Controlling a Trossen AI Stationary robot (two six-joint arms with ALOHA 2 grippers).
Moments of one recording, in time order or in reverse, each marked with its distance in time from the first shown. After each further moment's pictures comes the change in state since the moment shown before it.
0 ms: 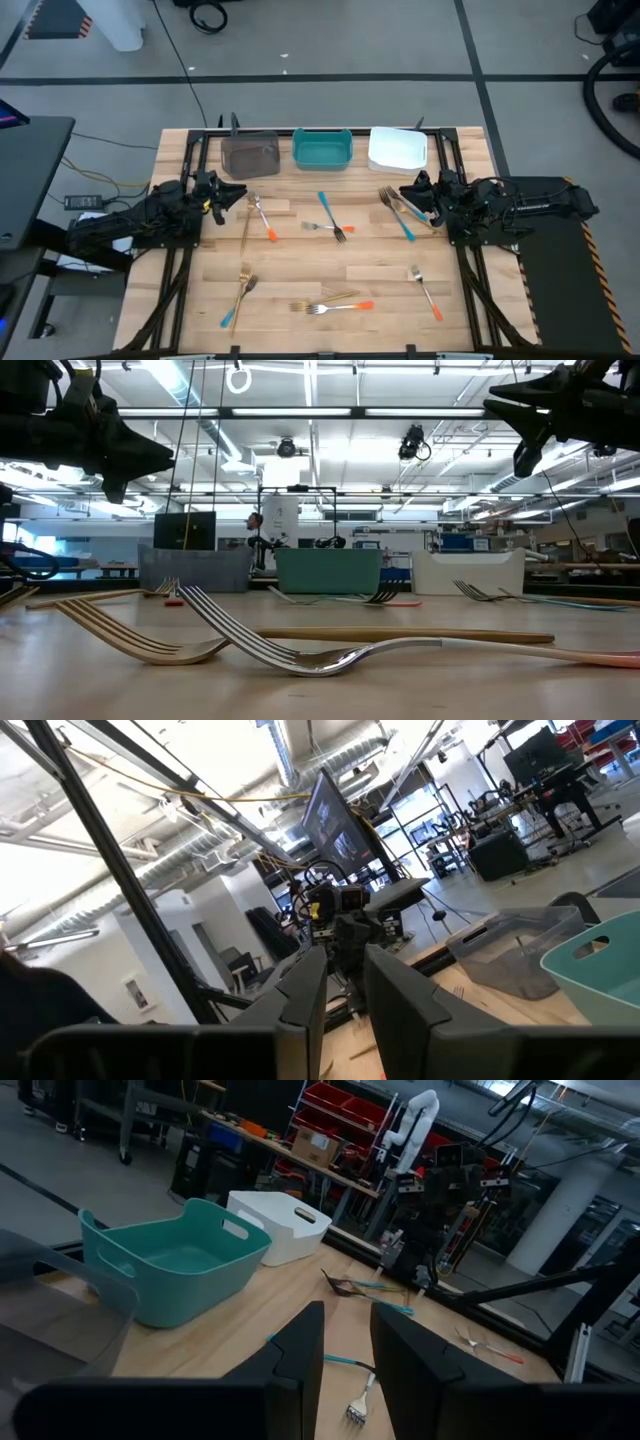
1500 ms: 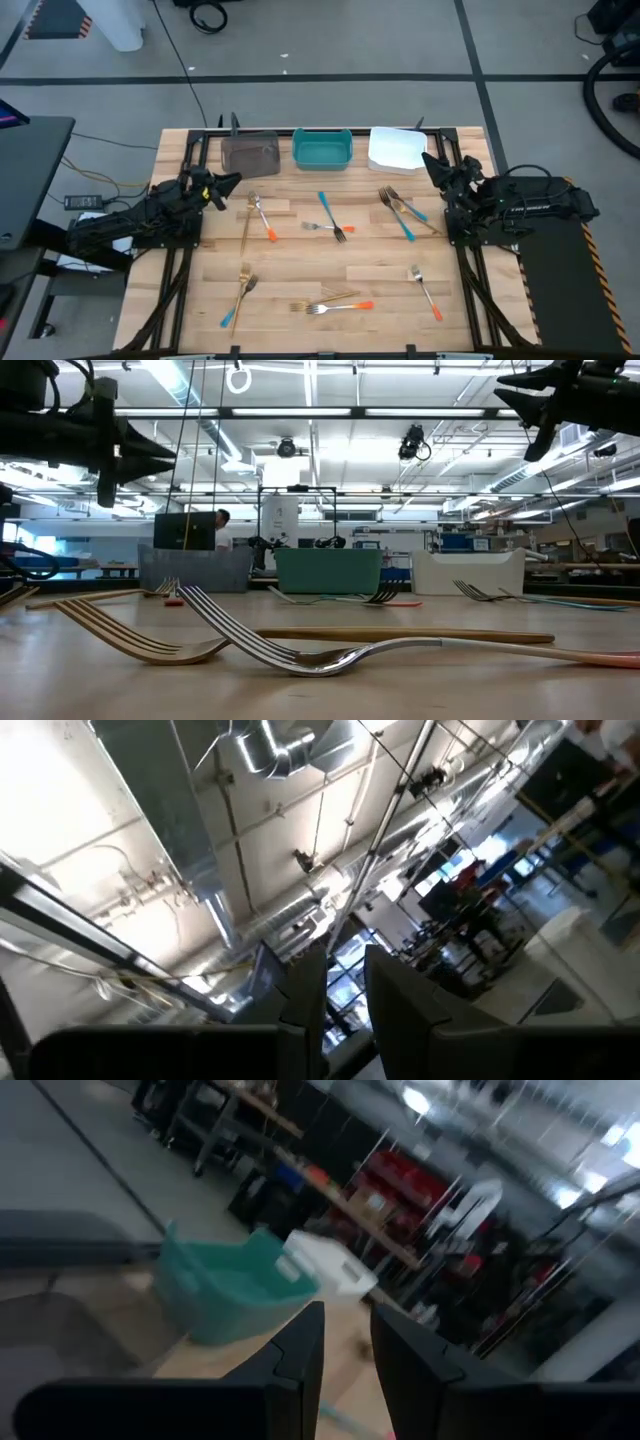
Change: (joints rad) left arm -0.001 0.000 0.000 0.063 -0.229 -0.236; right arm -0.028 0.000 0.000 0.319 0.360 -0.005
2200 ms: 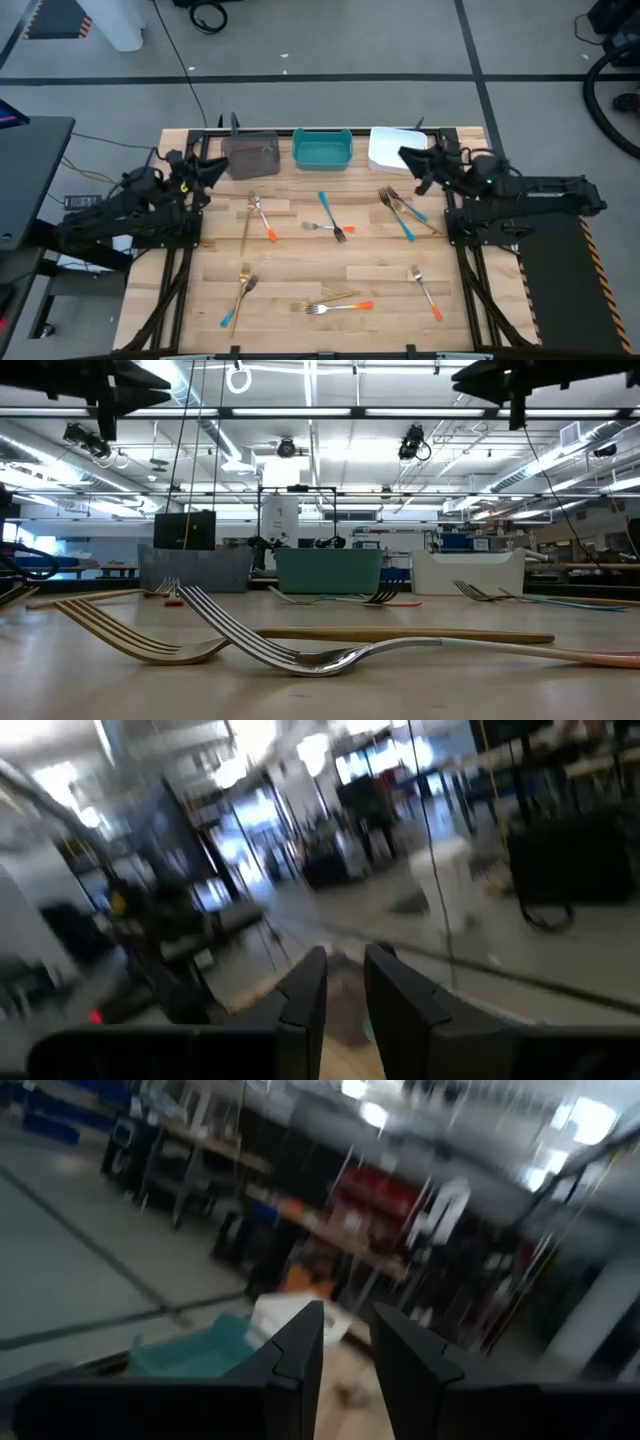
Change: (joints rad) left arm 0.000 0.188 0.360 -0.139 0.049 0.237; right arm -0.015 0.259 0.495 -0.767 0.004 -0.149
